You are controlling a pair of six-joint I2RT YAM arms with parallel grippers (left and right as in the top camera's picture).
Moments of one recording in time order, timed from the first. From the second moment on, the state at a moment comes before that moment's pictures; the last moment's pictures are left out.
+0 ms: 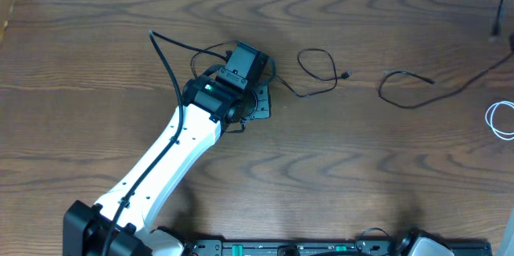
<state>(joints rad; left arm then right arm) -0.53 1.52 1.27 -0.89 0.02 -0.56 -0.49 1.24 1.29 -0.24 -0.32 0.23</state>
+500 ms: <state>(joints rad) -0.53 1.52 1.27 -0.89 0.02 -0.56 -0.72 1.46 1.29 -0.17 0.10 0.18</state>
